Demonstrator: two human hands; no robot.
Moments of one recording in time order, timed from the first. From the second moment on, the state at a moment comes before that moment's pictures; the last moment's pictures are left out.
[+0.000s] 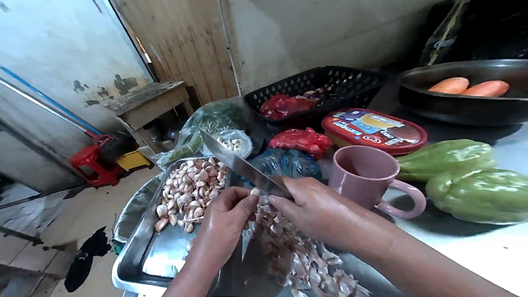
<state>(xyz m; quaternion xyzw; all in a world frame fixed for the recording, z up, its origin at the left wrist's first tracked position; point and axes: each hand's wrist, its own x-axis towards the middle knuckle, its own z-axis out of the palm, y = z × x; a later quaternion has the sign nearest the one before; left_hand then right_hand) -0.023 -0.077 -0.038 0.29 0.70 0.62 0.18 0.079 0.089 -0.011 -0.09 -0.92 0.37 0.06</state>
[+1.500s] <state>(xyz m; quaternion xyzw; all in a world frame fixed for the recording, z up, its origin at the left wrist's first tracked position) -0.037 -0.084 -0.025 0.27 0.70 0.55 0.36 0.075 0.079 -0.012 -0.02 -0.97 0.25 0.00</state>
